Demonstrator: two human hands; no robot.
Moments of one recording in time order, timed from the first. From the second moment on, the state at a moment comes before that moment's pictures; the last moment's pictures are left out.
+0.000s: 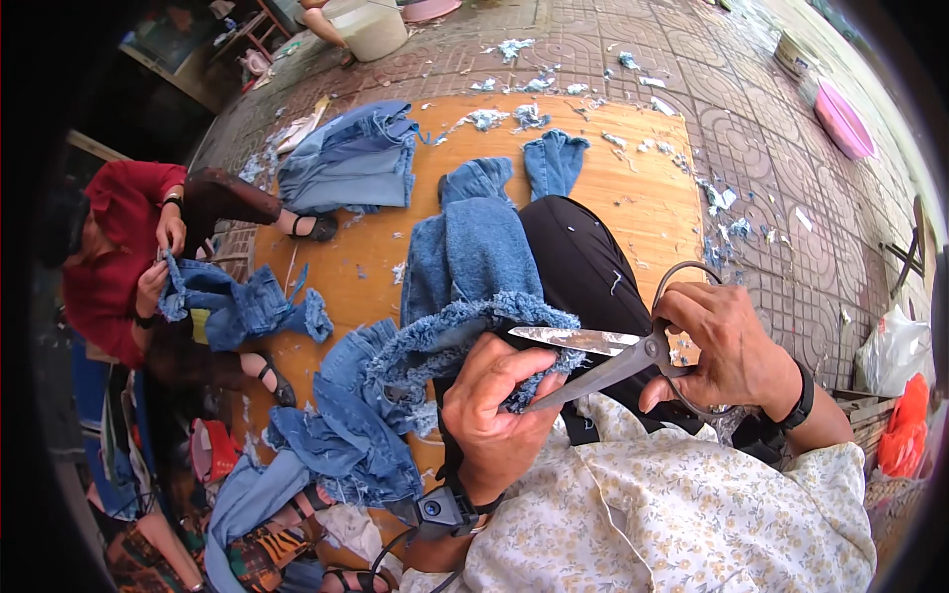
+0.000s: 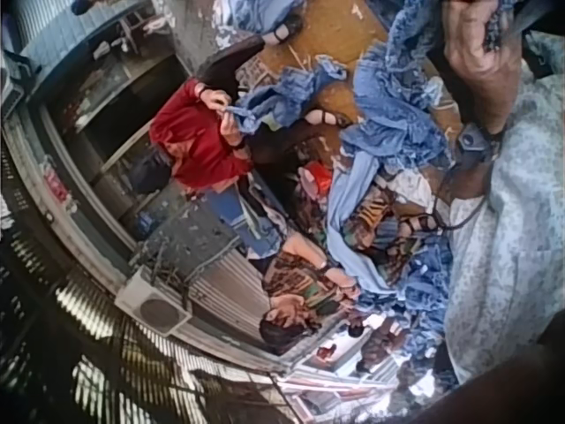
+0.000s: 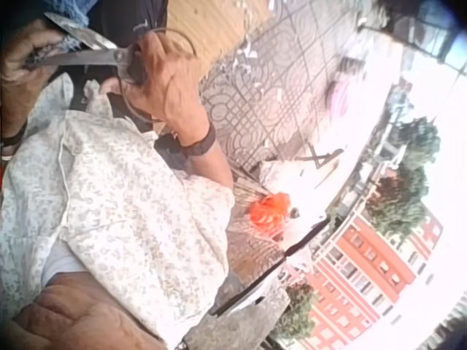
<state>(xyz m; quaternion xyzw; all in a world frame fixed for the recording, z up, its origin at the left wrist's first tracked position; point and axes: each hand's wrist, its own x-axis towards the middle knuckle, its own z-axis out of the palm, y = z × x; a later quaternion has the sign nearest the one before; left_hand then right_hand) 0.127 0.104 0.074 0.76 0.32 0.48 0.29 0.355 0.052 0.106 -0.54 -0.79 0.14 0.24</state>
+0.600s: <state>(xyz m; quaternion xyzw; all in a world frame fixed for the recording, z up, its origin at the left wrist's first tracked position) 0.118 0.106 0.074 0.75 0.32 0.45 0.36 0.350 0.064 0.111 -0.52 -0.83 0.05 0.21</state>
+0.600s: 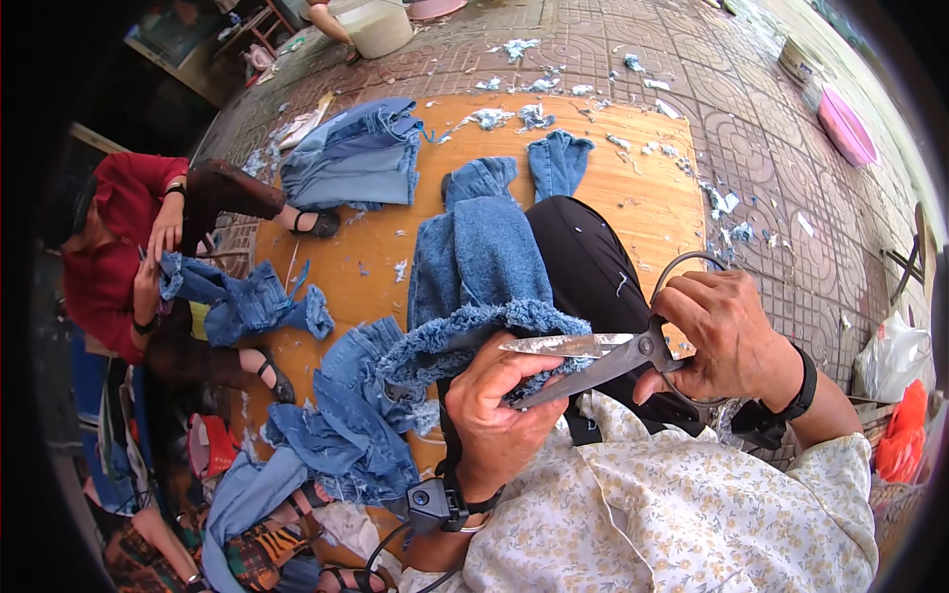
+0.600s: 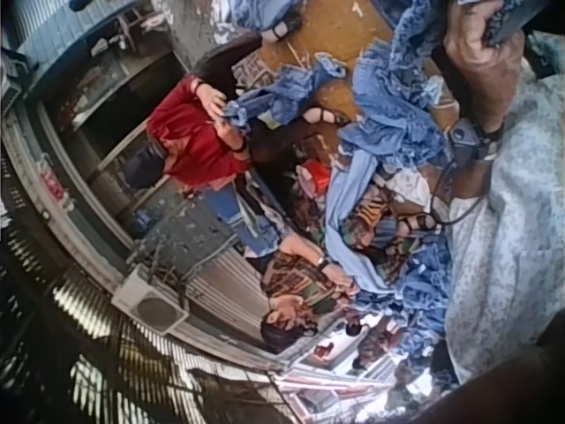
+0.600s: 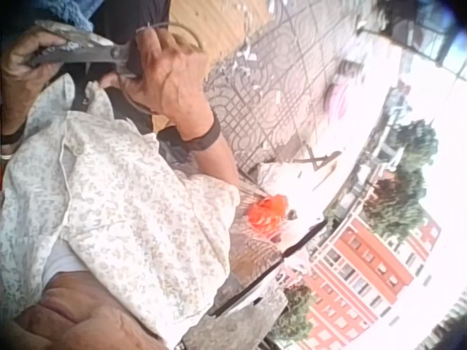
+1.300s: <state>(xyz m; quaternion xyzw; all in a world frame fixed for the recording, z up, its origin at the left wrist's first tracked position) 0.118 0.107 0.072 0.74 0.32 0.45 0.38 0.356 0.059 0.116 -0.52 -0.83 0.06 0.16</state>
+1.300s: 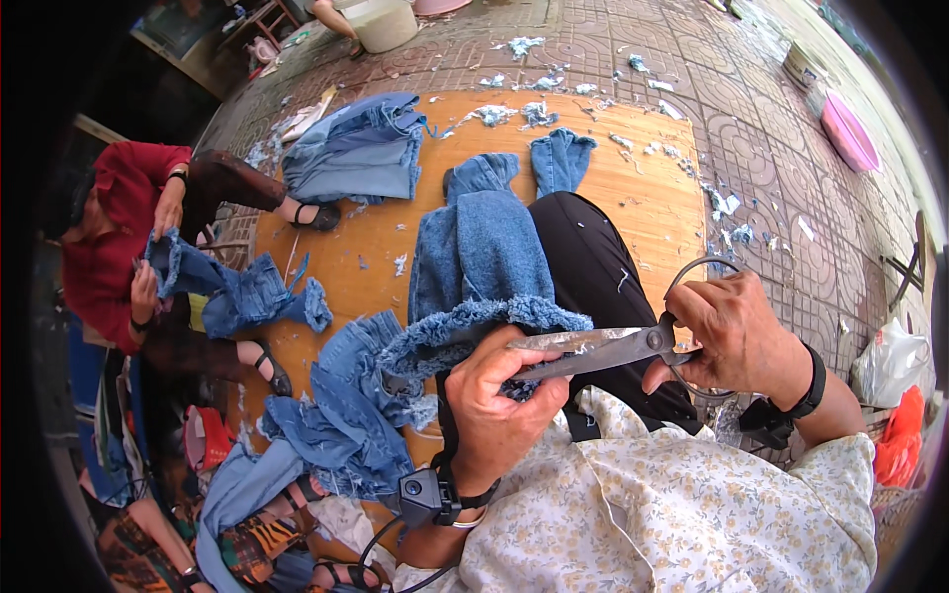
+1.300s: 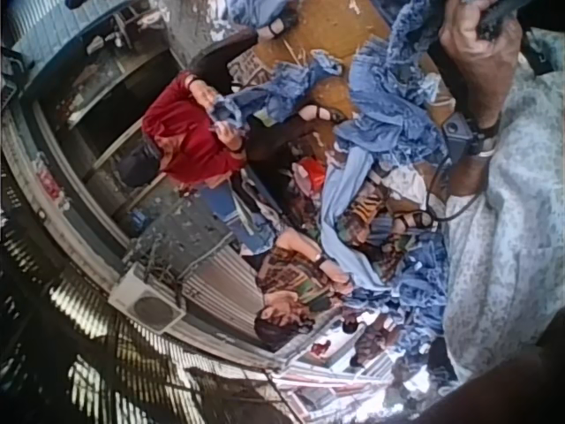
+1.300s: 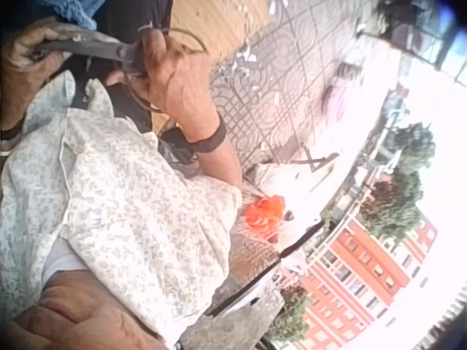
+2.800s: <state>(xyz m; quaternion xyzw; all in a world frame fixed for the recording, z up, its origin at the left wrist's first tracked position) 0.130 0.097 0.082 0.58 0.33 0.41 0.62 0.295 0.073 0.091 -0.48 -0.67 0.27 0.50</state>
